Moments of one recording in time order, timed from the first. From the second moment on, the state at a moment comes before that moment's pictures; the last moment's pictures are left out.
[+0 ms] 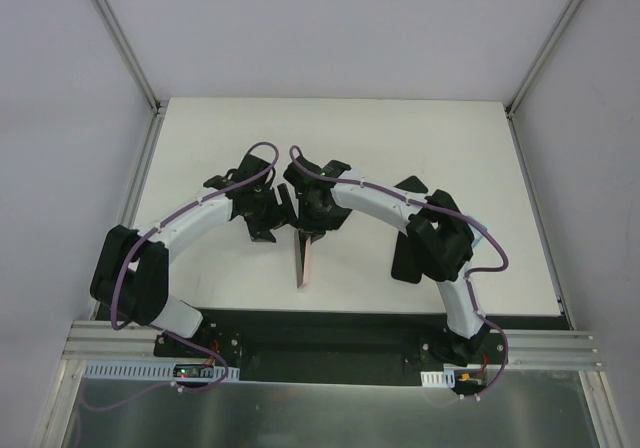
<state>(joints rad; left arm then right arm) -0.45 1.47 0.96 -0.62 0.26 -0.84 0.91 2.09 1.73 -0.96 -0.07 0.83</state>
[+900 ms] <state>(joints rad) -0.50 1.48 0.96 -0.65 0.15 -0.81 0.91 2.14 1.76 -0.99 -0.07 0.80</state>
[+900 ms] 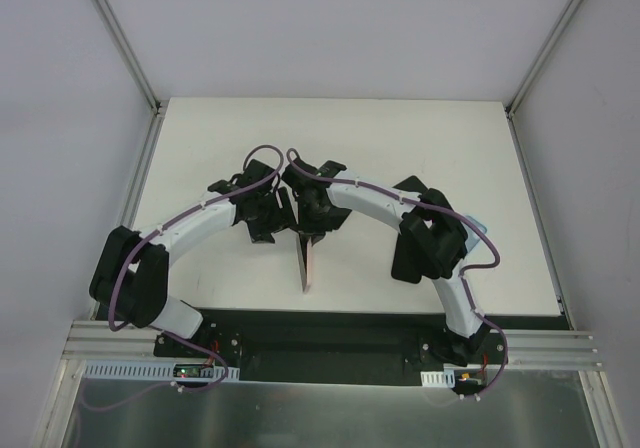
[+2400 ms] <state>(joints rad) -0.38 1.42 0.77 -0.51 0.48 -0.96 0.99 2.14 1.81 -1.06 0.04 0.71</state>
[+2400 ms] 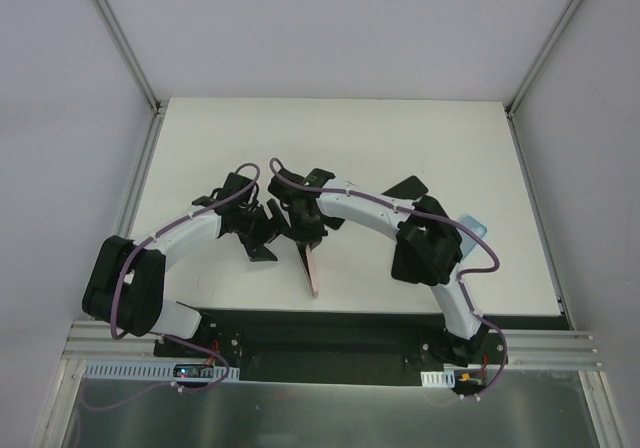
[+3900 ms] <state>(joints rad) -0.40 1.37 0.69 -0.43 0.43 -0.96 1.03 2.13 1.79 -1.03 0.11 0.71</state>
